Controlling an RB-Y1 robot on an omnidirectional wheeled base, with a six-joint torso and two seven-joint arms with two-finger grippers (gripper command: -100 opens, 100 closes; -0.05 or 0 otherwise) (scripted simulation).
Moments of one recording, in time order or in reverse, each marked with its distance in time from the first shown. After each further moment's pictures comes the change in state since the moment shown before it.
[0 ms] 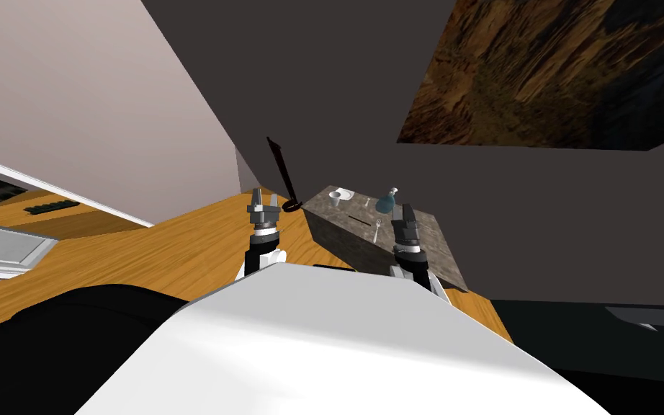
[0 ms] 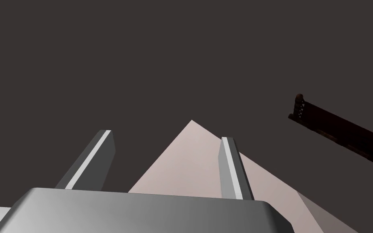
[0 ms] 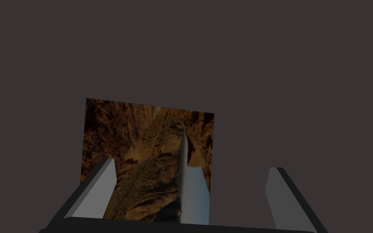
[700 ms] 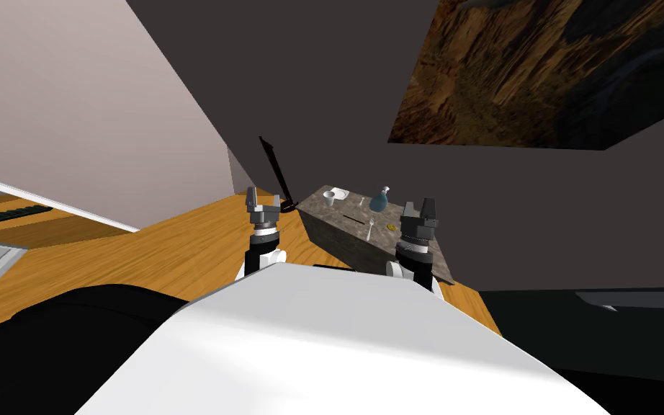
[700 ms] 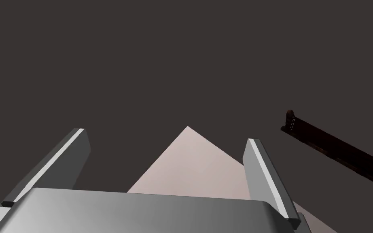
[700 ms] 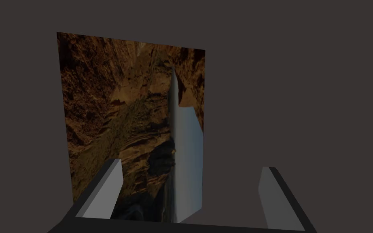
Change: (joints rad) left arm 0.000 0.000 0.000 0.000 0.000 0.000 0.000; right arm 0.006 0.184 -0.028 -0.086 -0.029 0.003 -0.006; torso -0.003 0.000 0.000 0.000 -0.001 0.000
